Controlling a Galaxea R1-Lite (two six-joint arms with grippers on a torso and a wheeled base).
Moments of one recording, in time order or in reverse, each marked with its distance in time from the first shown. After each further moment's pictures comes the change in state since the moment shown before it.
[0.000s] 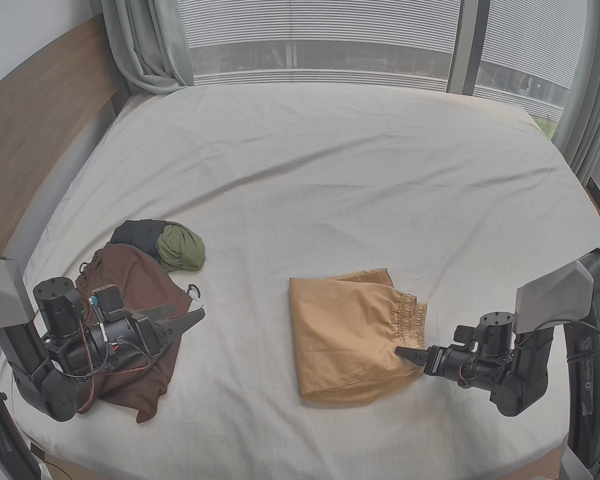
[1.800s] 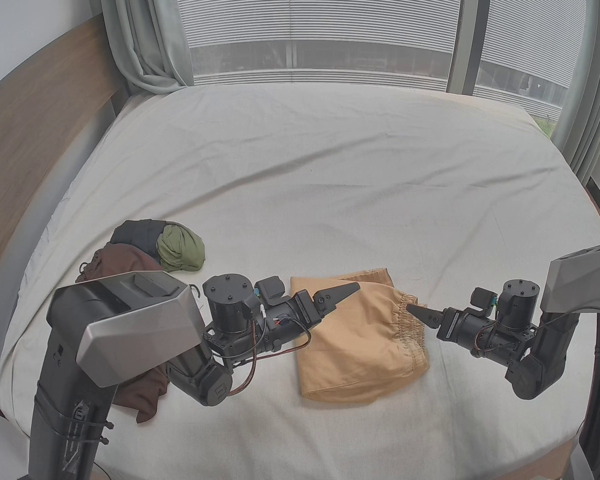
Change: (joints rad) left arm -0.467 0.489 -0.768 0.081 0.148 -0.661; right arm -0.015 -0.200 -0.011 -0.002 -0.002 0.008
